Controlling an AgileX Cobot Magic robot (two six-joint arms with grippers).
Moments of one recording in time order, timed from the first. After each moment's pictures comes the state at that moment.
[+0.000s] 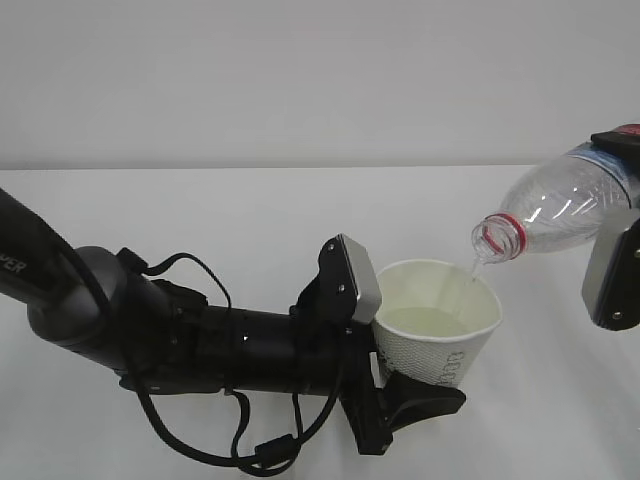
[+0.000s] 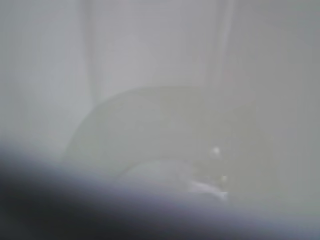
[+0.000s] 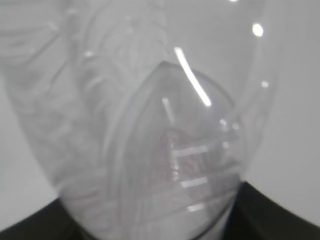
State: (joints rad) left arm -0.72 2.17 -0.94 0.87 -0.97 -0.44; right arm 0.07 1.32 -0.35 -0.22 -0.76 -1.45
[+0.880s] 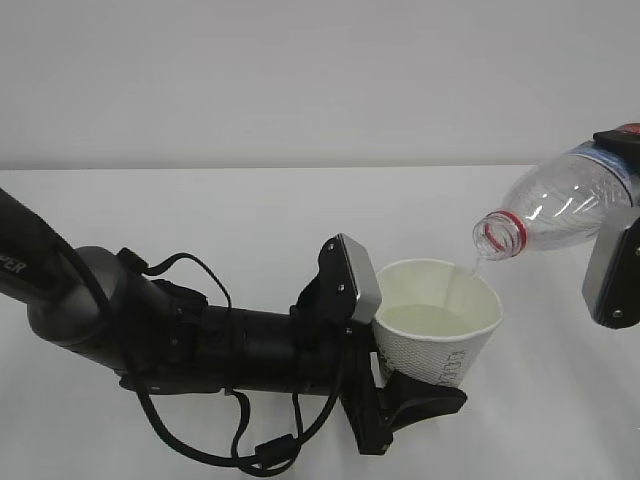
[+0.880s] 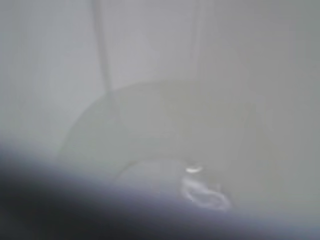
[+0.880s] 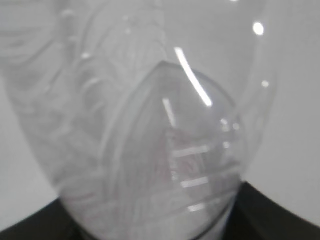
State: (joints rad) left arm -0.72 2.17 -0.94 0.87 -0.97 -0.44; right arm 0.07 1.32 -0.35 -0.21 -0.76 -1.45
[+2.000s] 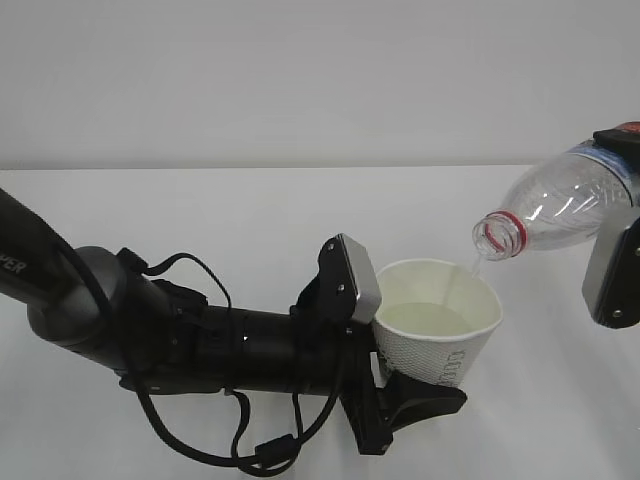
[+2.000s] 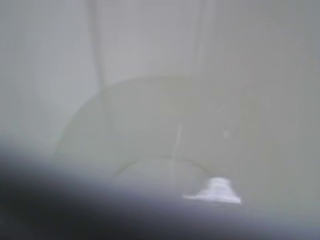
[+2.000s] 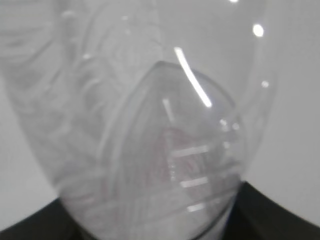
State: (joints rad) left arm -0.72 2.17 -0.94 0.87 -0.97 -0.44; right arm 0.07 1.32 -0.35 -0.21 -0.76 -1.46
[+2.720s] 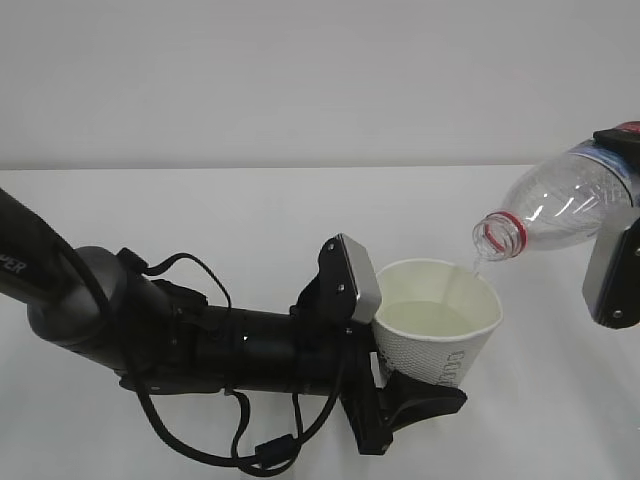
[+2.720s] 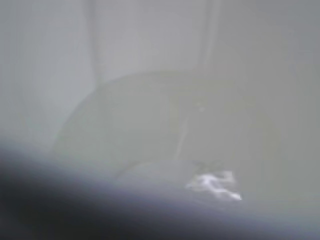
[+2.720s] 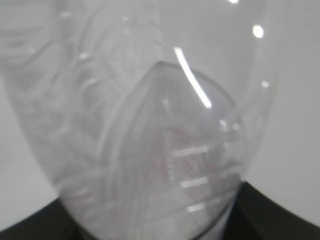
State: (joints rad) left arm -0.72 2.17 -0.94 0.87 -0.97 -0.44; right arm 0.07 1.32 -0.35 -0.21 -0.76 -1.46
